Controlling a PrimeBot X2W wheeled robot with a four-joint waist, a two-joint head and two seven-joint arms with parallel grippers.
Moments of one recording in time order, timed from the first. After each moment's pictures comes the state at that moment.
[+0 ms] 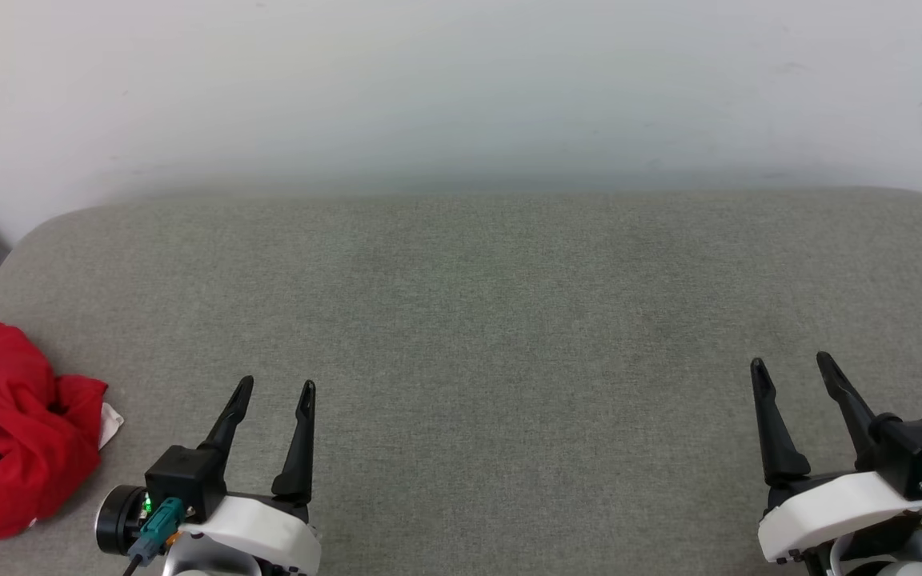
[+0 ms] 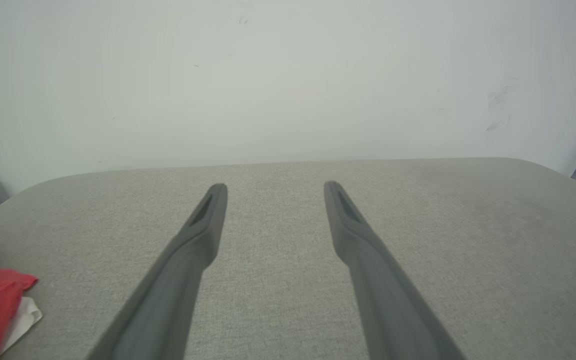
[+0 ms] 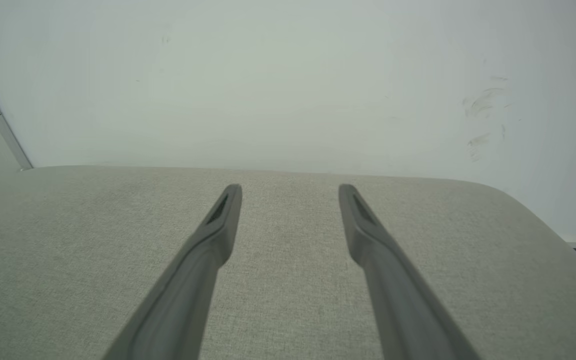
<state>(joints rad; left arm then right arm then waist) -0.05 0.10 -0.04 0.18 -0.16 -0.13 -0.26 0.00 -0.05 -0.04 -0.01 0.08 0.13 -0.06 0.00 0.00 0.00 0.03</state>
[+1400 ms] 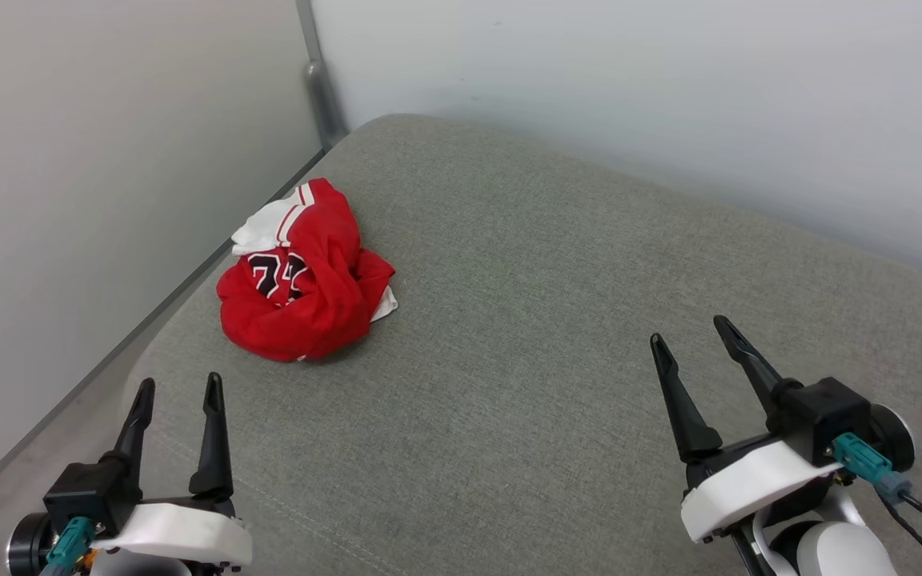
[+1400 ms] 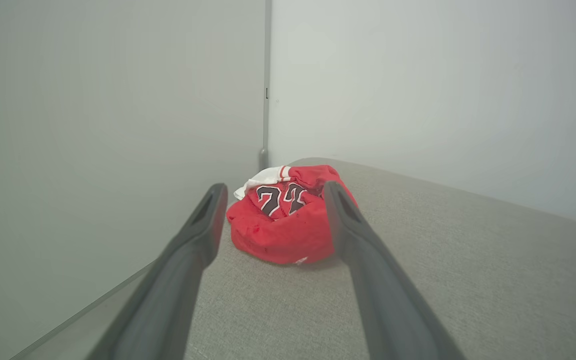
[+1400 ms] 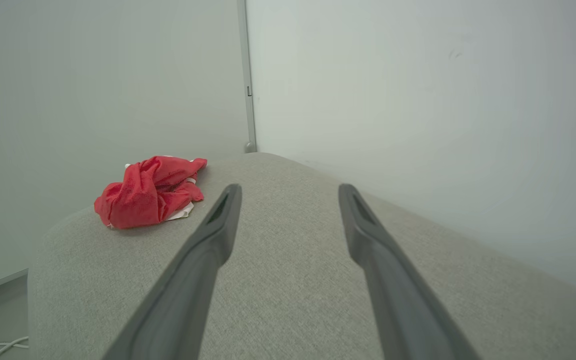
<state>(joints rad) -0.02 0.07 0.13 0.10 -0.16 -0.12 -0.26 -0.08 -0.05 0.13 0.00 0.07 0.13 -0.04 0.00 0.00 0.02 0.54</state>
